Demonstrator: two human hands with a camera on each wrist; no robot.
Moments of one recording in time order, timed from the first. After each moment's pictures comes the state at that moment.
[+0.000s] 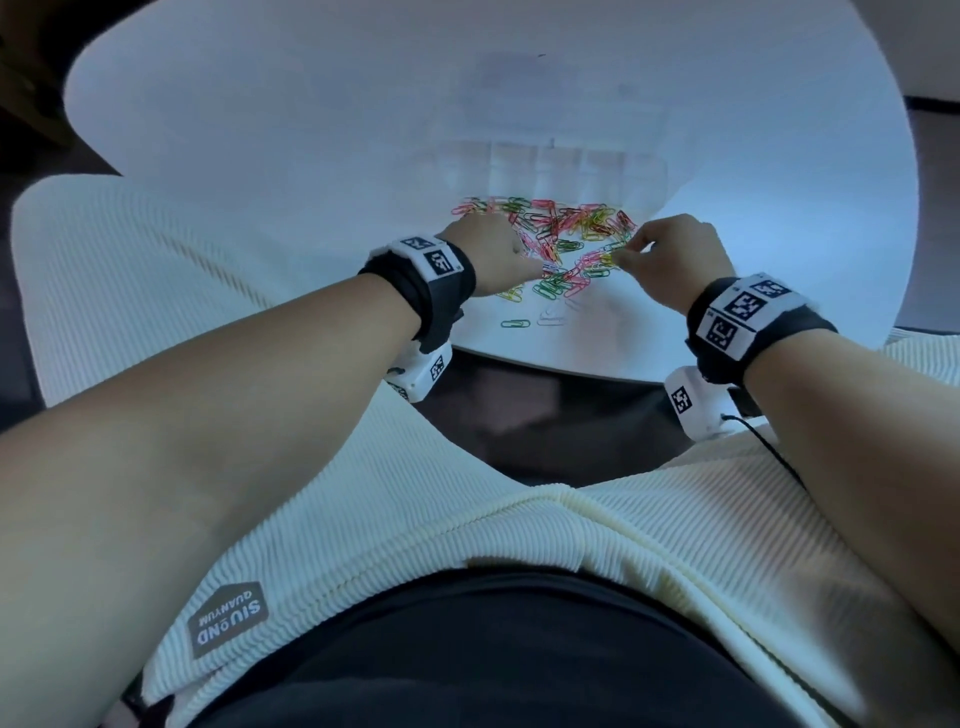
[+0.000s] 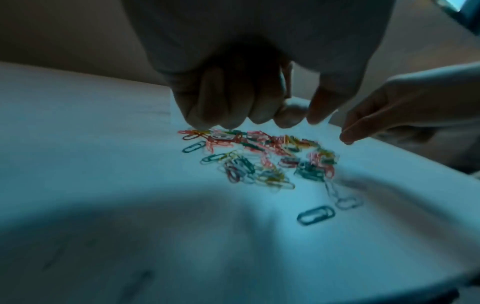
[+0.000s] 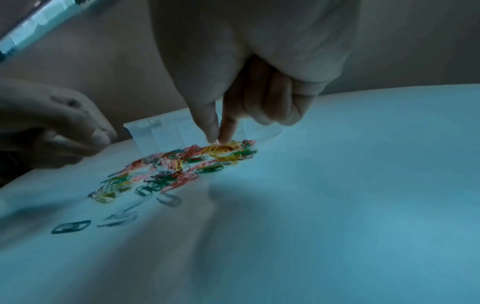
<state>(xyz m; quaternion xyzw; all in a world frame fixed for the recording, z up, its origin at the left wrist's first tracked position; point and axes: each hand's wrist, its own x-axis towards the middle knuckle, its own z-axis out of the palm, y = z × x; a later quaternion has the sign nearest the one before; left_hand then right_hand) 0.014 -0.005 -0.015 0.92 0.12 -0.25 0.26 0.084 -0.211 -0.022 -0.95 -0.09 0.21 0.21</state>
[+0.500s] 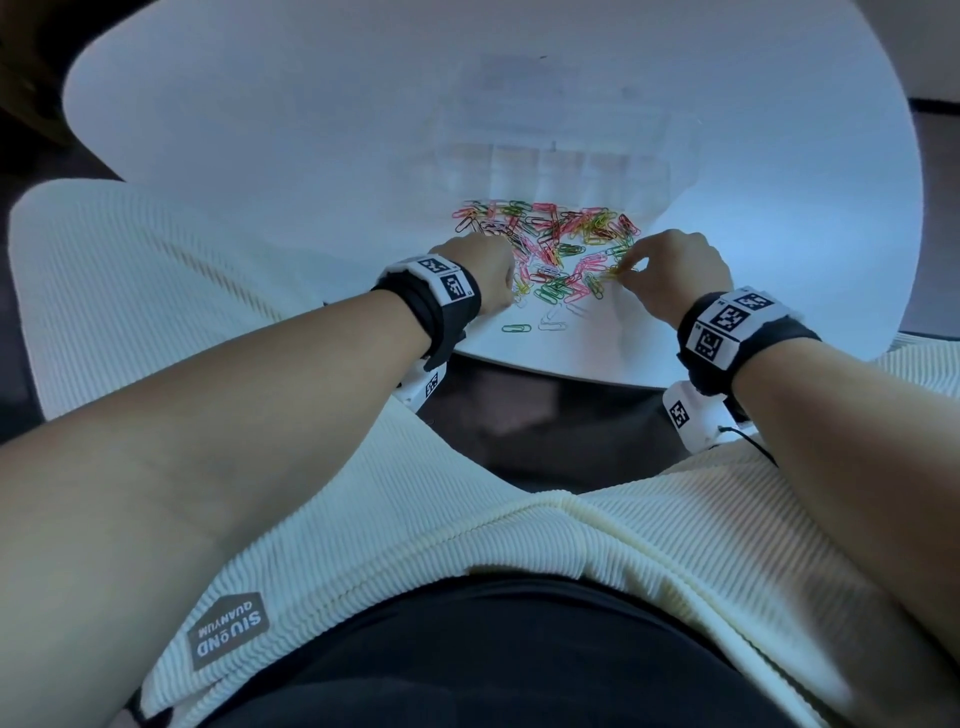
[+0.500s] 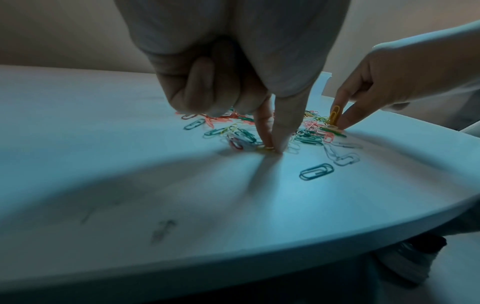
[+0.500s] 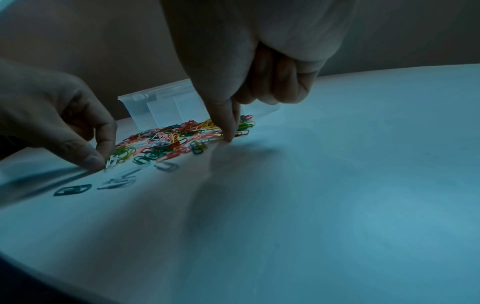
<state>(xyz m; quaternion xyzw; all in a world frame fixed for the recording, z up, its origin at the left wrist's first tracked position) 0.008 -0.007 -0.028 0.94 0.10 -0.27 0.16 0.084 -0.213 -0.043 -0.97 -0.13 0.17 0.13</state>
